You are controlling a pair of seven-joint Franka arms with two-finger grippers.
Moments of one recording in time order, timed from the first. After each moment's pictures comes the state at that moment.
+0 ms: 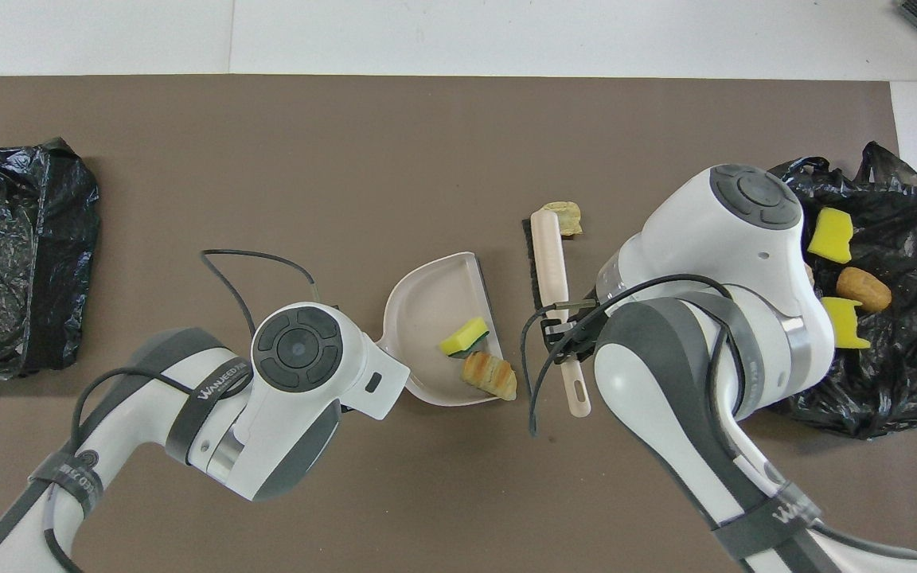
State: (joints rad) left arm -0.62 0.06 0.03 -2.17 0.06 2.20 0.74; right arm 0.07 0.14 0.29 -1.84 0.15 1.75 0.20
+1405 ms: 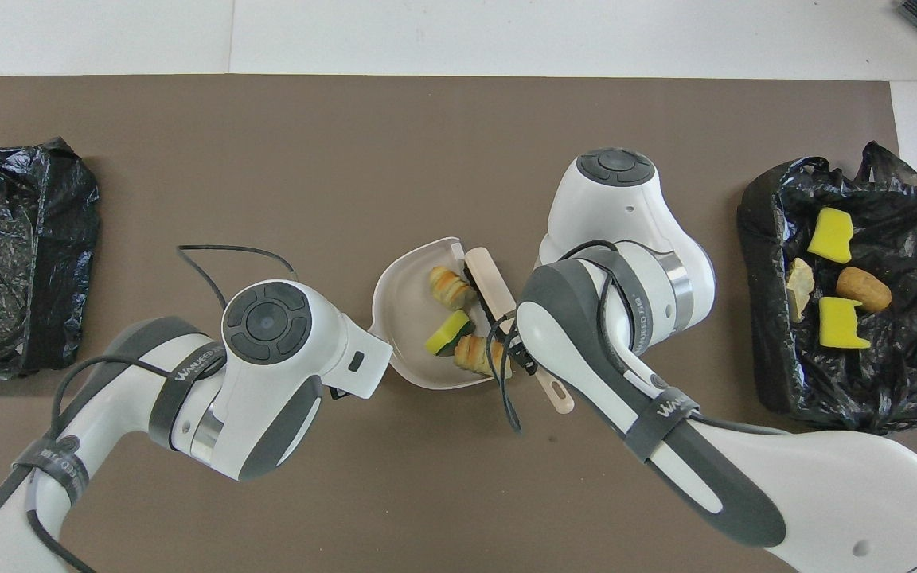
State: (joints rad) left arm -0.58 0.08 0.04 -2.15 0.01 2.20 0.75; right arm 0.09 0.41 0.39 -1.67 0.19 1.63 0.02
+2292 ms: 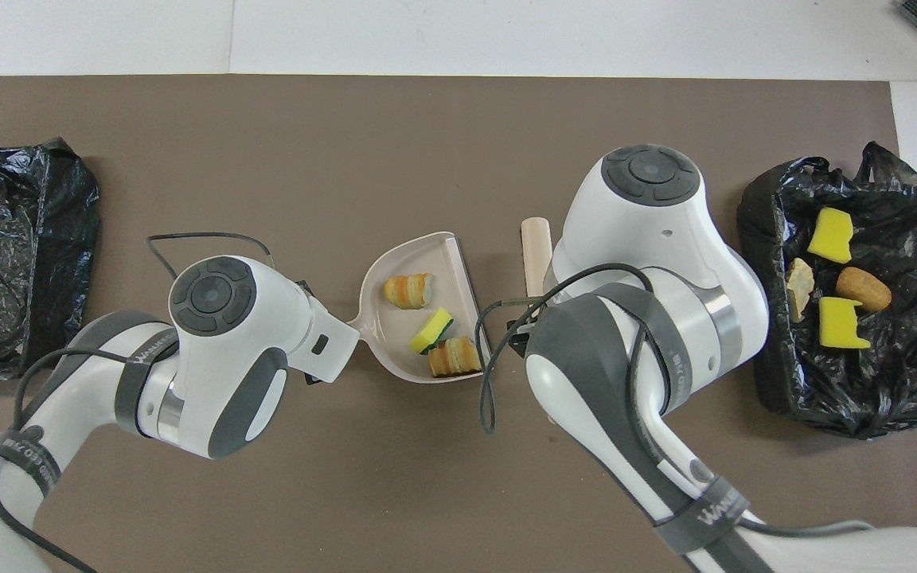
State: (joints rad) left arm -0.49 0.09 0.04 -2.13 -0.08 2.21 0.96; right arm 0.12 0.24 0.38 -1.69 0.10 1.58 0.50
